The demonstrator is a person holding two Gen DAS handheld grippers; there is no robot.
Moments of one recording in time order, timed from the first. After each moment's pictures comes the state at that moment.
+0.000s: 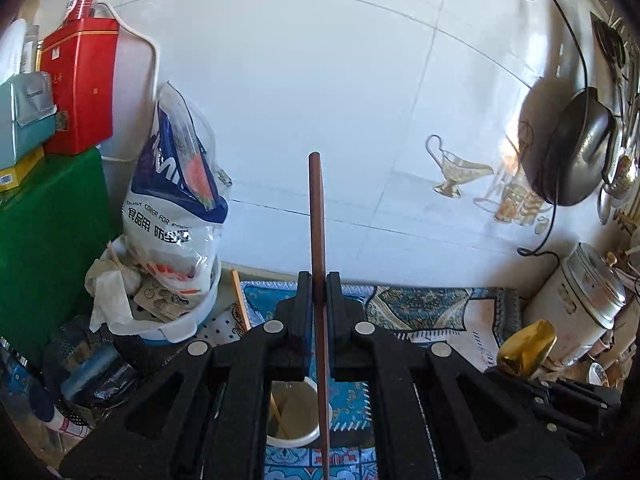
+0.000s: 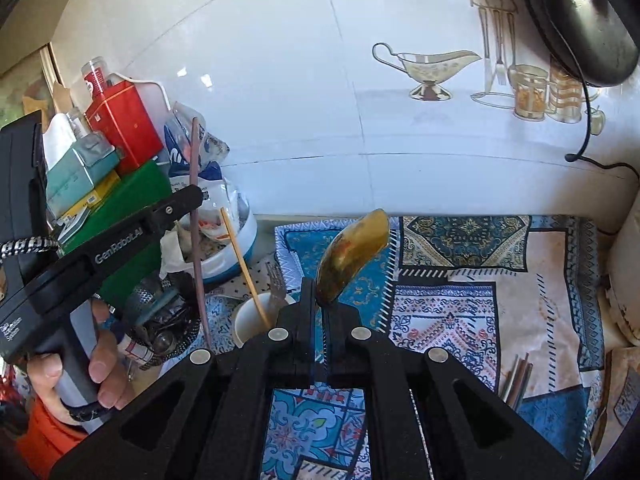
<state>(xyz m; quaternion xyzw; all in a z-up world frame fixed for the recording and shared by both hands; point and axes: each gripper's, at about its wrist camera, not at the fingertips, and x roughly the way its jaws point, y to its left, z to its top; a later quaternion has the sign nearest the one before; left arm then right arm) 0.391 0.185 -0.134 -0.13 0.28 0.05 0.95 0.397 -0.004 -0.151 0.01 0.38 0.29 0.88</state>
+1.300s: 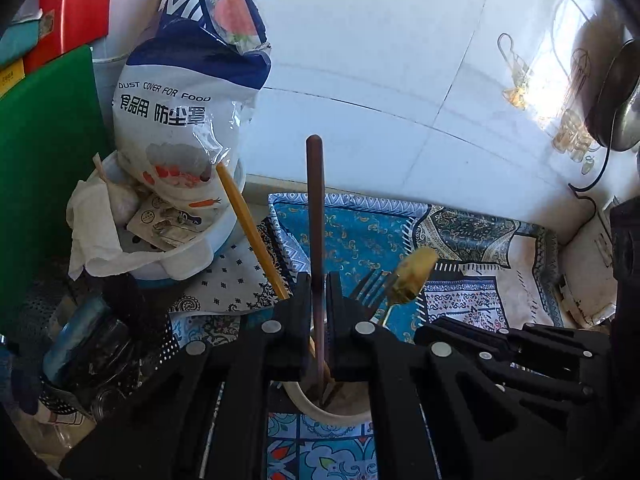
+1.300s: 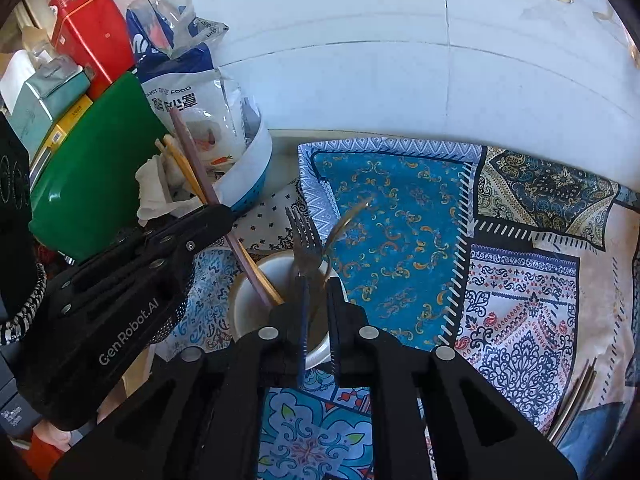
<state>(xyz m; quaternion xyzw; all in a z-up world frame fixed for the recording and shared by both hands) 0.409 0.217 -0.225 -0.14 0.40 0.05 0.90 0.440 0.079 -0.229 -0.04 0.50 0.32 0.80</state>
